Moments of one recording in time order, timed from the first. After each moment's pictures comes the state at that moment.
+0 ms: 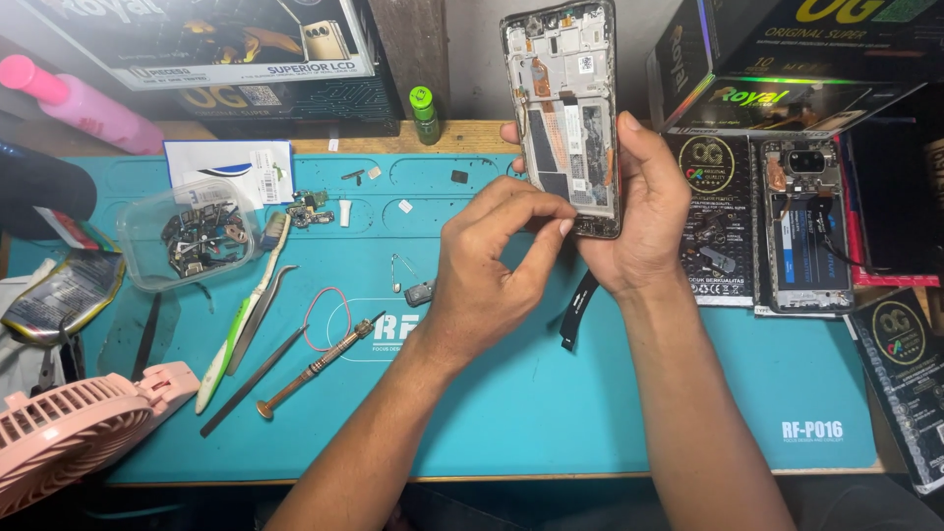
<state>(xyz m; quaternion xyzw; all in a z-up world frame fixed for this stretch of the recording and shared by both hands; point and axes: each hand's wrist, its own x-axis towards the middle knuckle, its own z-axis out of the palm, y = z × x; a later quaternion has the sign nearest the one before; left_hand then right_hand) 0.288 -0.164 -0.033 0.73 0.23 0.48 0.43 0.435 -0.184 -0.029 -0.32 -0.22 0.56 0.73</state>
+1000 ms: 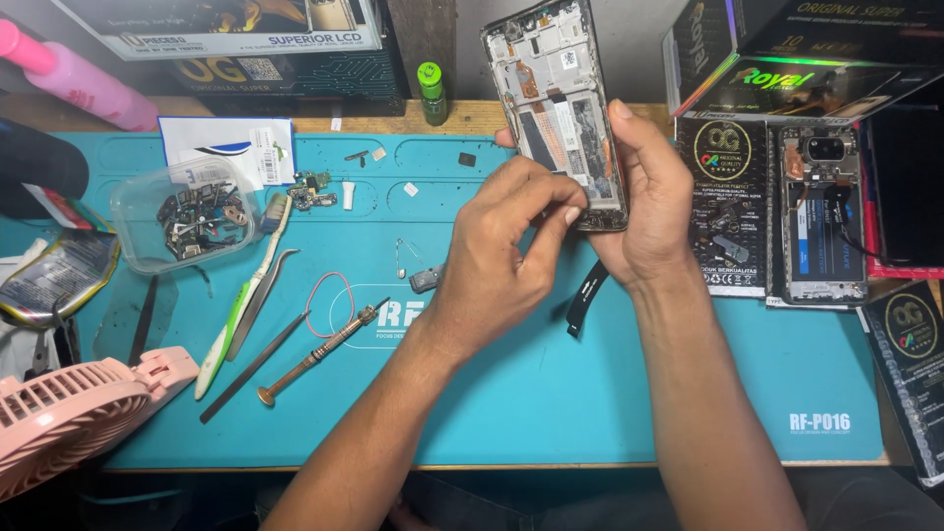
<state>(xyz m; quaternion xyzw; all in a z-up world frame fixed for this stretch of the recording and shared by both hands) 0.282 -0.161 -0.034 0.76 0.20 0.45 0.43 0.432 -0.184 -0.030 -0.35 -0.24 0.59 0.69</state>
